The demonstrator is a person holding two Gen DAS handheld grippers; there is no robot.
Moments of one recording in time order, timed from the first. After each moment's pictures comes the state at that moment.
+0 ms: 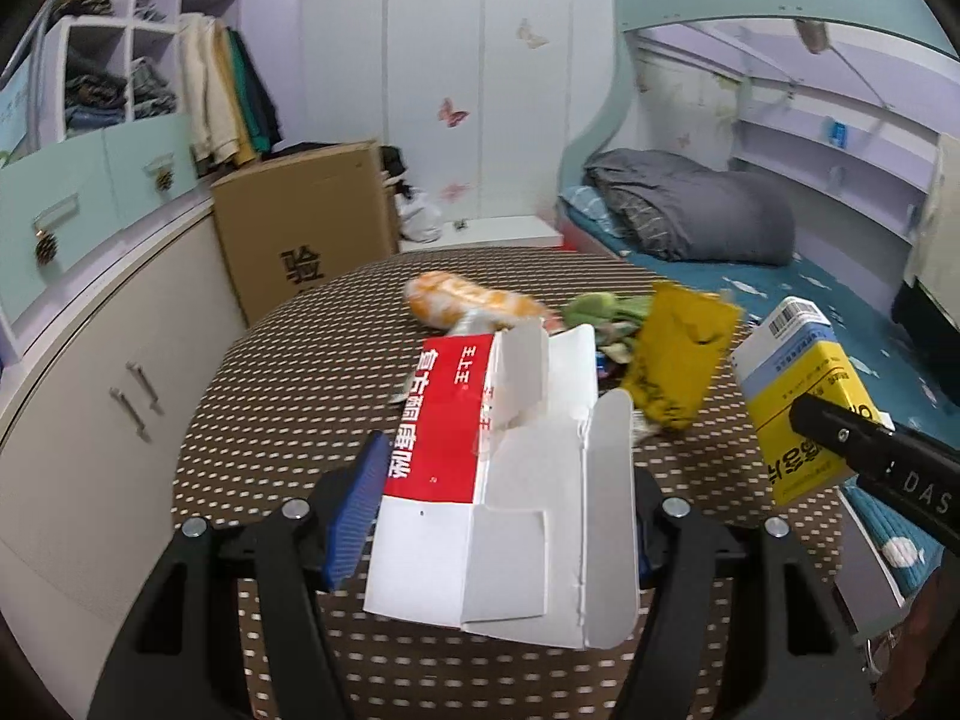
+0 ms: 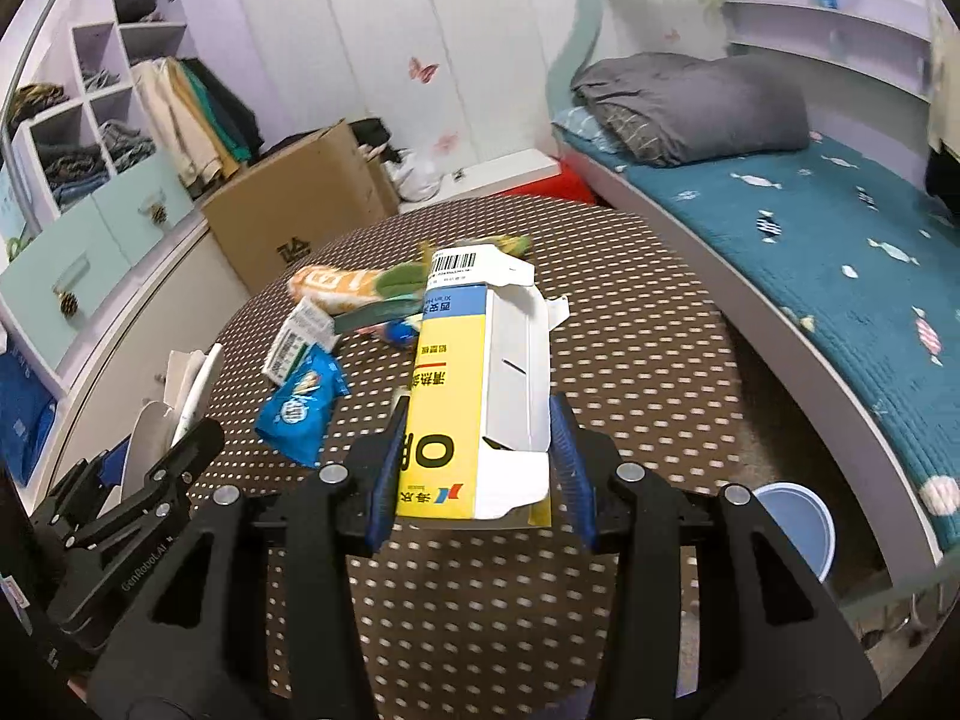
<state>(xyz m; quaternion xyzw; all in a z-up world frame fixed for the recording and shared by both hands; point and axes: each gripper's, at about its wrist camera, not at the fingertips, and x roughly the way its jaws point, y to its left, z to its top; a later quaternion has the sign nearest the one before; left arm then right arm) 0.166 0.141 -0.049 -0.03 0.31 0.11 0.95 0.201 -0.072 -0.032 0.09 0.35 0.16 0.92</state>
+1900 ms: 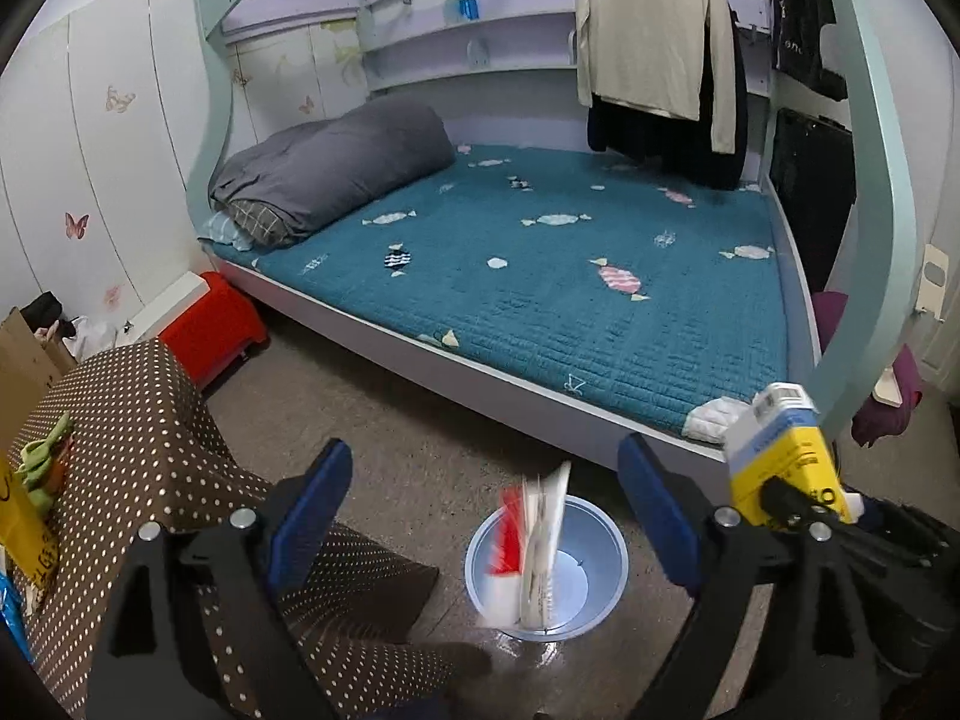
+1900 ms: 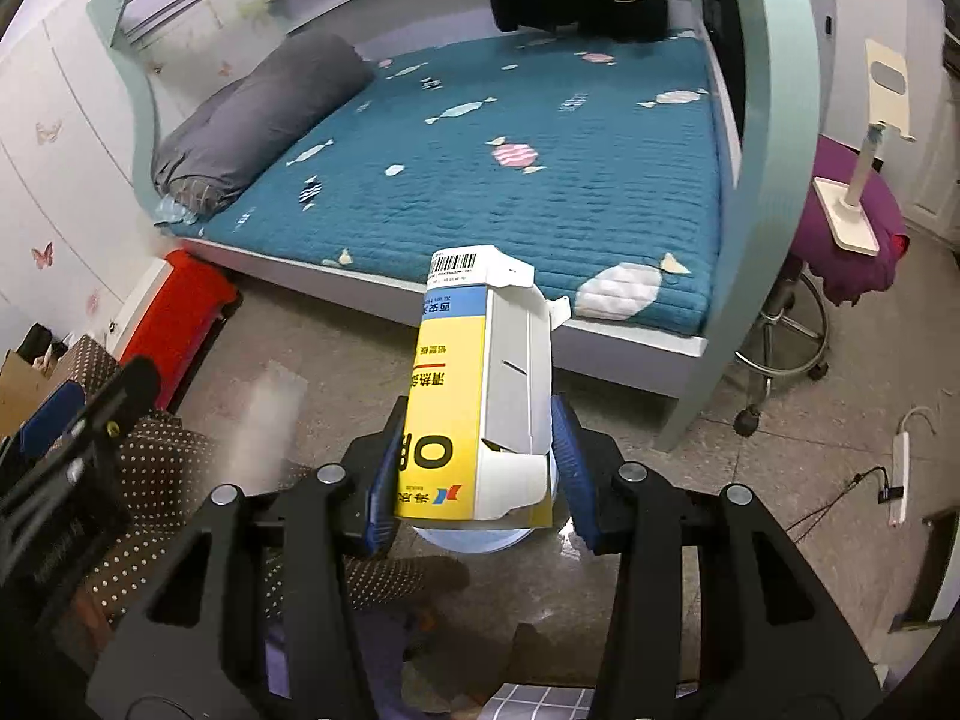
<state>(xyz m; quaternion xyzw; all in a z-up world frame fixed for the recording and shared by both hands) 0.233 -0.258 -0.122 0.16 0.34 -0.23 0.90 0.126 -0.412 -0.157 0.27 0.39 -0.24 0.85</state>
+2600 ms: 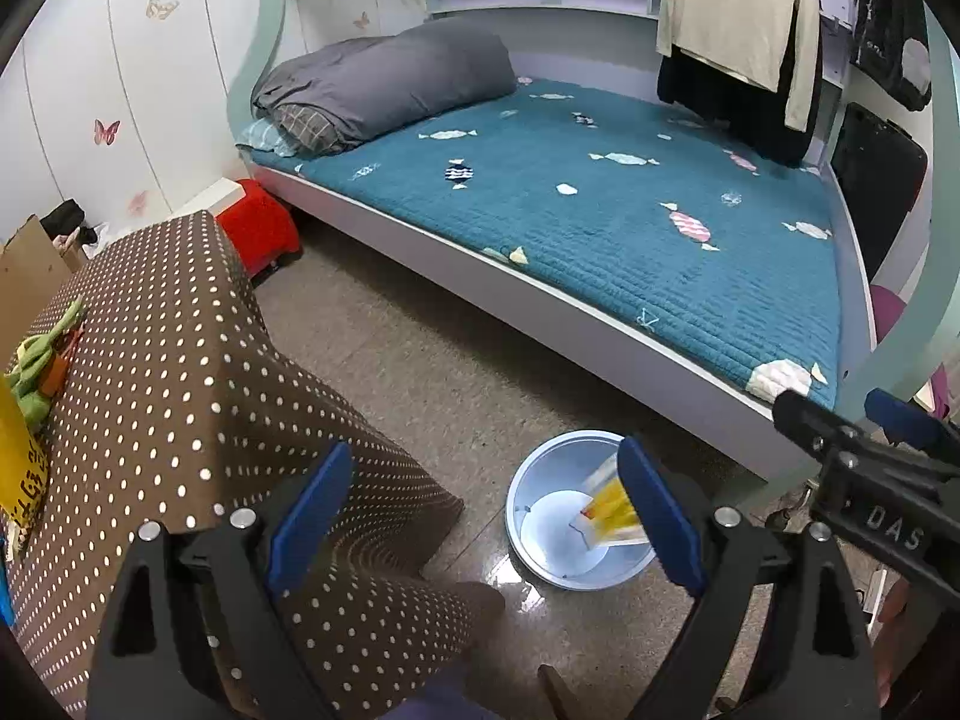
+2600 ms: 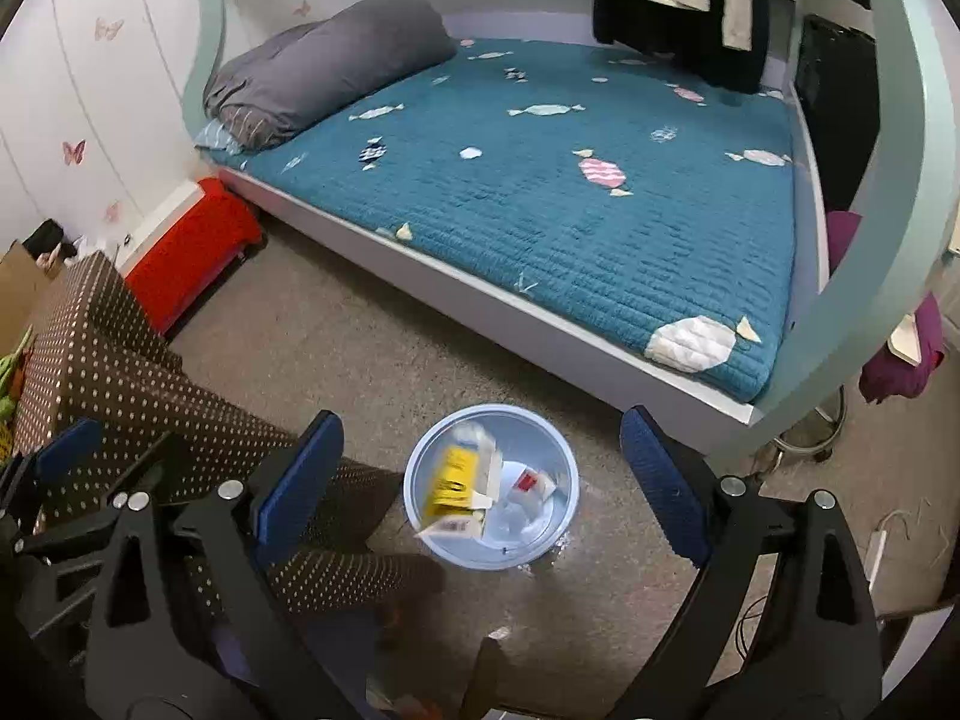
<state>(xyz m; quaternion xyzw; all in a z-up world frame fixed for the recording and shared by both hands) 0.275 -0.185 -0.158 0.13 0.42 -0.18 0.88 0.192 -0.365 -0.159 0.18 0.42 -0.18 0.87</state>
